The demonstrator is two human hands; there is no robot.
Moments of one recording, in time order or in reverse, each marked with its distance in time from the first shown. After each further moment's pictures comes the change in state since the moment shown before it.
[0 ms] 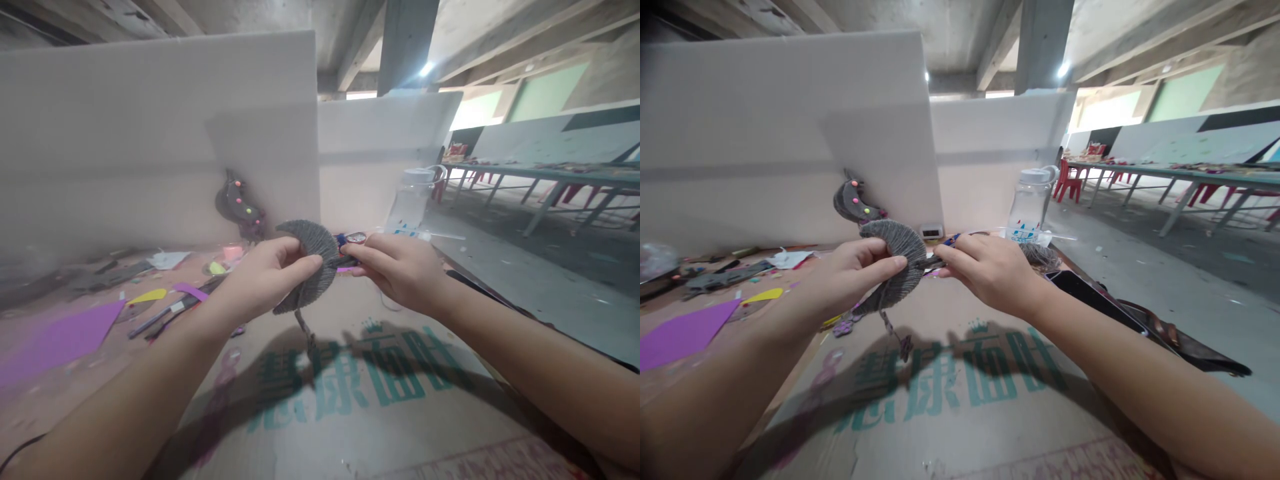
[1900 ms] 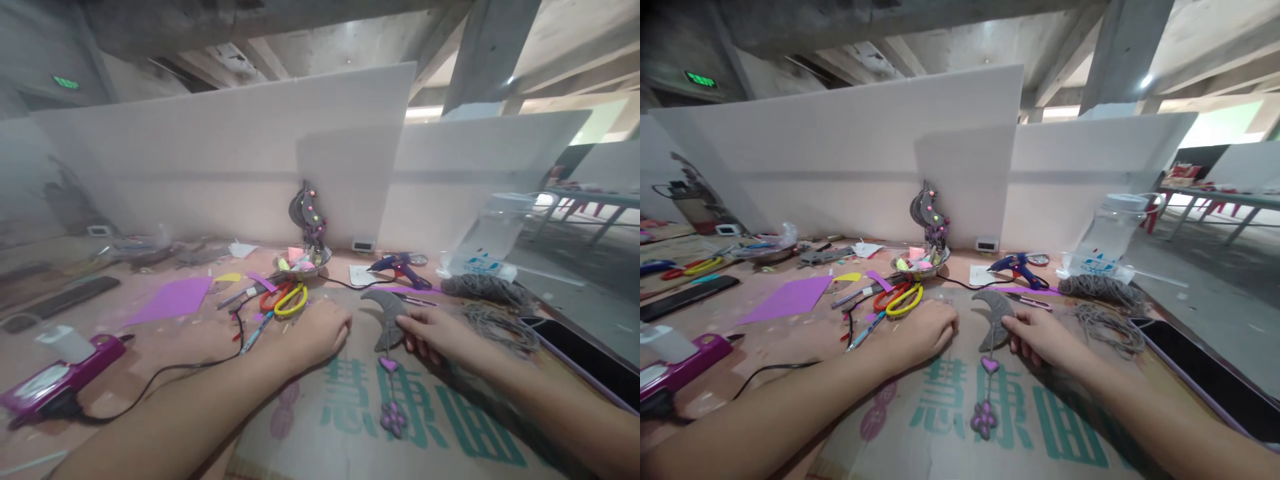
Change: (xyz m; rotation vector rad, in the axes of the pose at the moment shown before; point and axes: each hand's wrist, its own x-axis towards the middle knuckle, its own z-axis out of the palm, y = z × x) left_hand -0.032 -0.124 0.006 0.724 -0.146 0.292; right_hand -0.033 -0.045 0.076 1.094 -0.794 1.232
